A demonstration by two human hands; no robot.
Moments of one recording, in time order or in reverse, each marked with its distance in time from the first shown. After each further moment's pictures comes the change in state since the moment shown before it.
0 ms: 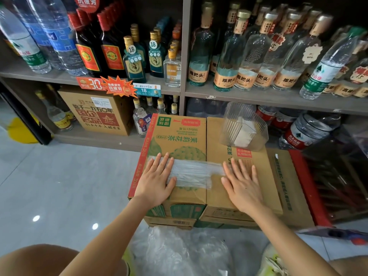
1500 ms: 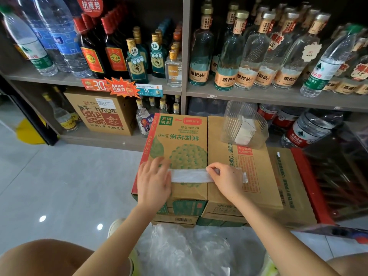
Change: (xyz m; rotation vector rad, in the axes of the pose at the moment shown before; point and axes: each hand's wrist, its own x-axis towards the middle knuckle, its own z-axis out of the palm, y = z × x) left_hand -0.027 0.019 -0.016 -0.160 0.509 -0.106; right_hand 0.014 -0.051 -0.023 0.510 0.299 0.030
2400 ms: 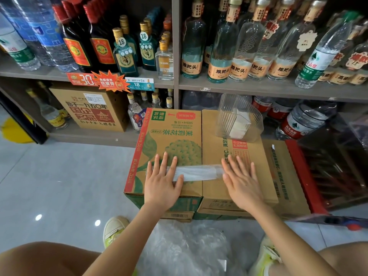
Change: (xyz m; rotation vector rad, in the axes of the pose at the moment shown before) left_hand -0.004 0.020 0.036 0.194 -0.470 -0.077; right_hand -0.030 0.062 -0.009 -0.467 -0.306 -0.024
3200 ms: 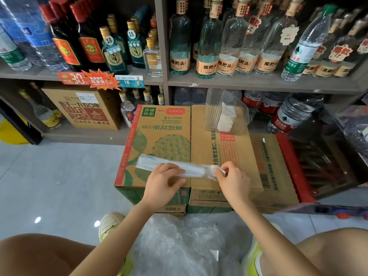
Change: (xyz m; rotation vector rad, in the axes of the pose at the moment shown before) left_hand -0.020 0.021 -0.009 -0.518 0.229 0.253; right_hand -0.023 -0.017 -0.017 0.476 0.306 0.301
